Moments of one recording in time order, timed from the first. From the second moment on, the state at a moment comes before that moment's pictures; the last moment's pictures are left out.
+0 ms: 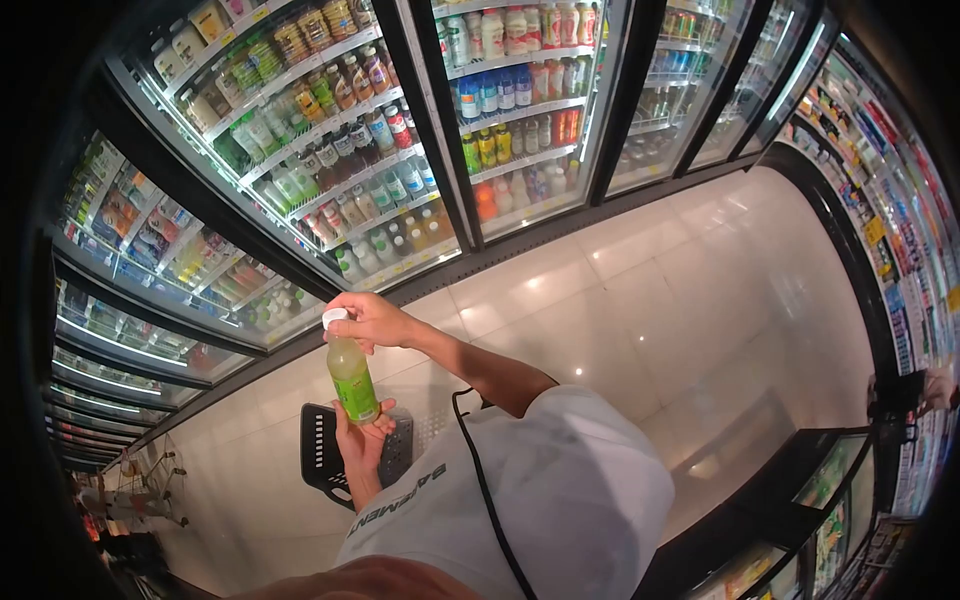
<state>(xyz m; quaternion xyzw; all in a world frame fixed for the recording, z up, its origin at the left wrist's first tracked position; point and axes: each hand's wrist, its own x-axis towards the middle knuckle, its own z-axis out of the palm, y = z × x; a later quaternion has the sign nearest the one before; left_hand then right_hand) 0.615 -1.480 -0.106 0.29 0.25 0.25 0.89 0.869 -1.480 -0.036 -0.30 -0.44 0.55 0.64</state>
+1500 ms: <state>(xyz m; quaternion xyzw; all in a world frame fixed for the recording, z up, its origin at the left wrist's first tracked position) 0.769 -1.489 -0.096 0.40 0.29 0.25 0.83 1.006 -1.426 -0.066 -0.31 -0.40 0.69 0.52</state>
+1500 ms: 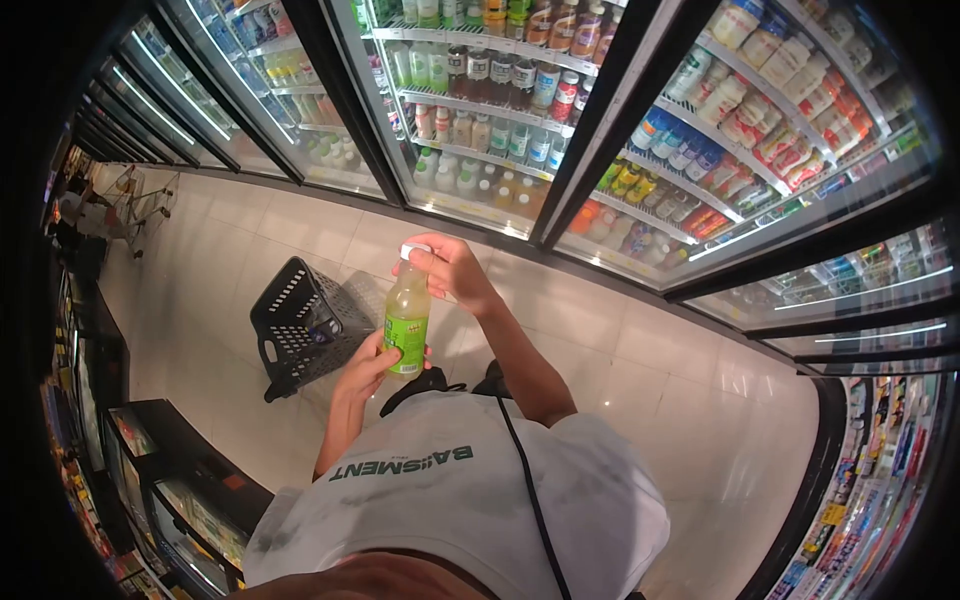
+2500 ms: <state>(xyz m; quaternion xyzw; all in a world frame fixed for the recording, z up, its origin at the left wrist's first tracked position) 0.494 -1.345 -0.260 0.25 0.71 0.50 0.43 0.816 -1.180 -0.094 -0.52 -0.67 0.35 0.40</state>
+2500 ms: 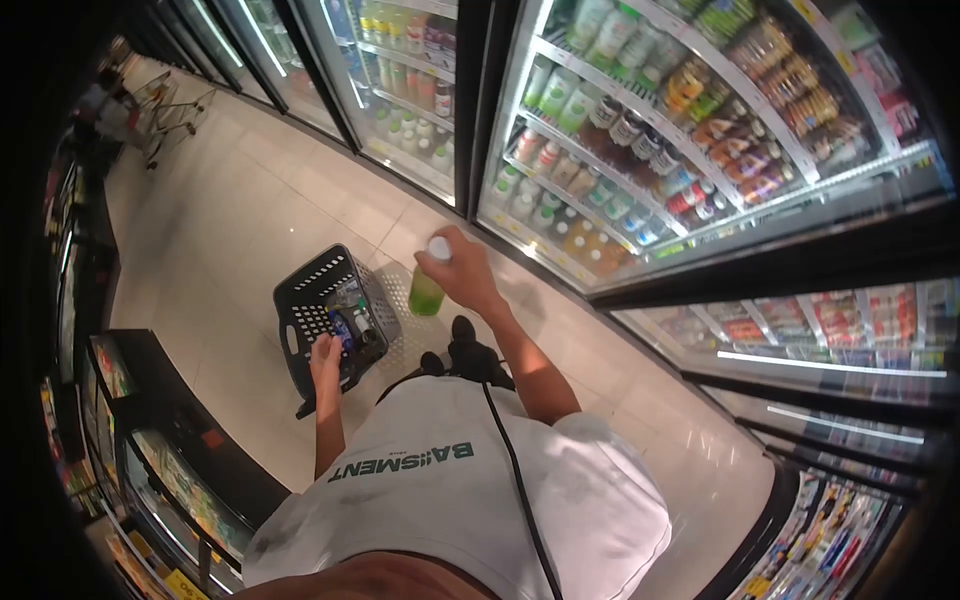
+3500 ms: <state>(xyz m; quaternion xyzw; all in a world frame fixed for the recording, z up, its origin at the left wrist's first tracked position) 0.189 -1.360 -0.346 -0.26 0.67 0.64 0.26 0.682 -1.161 -0.135 -0.62 -0.59 0.28 0.44</state>
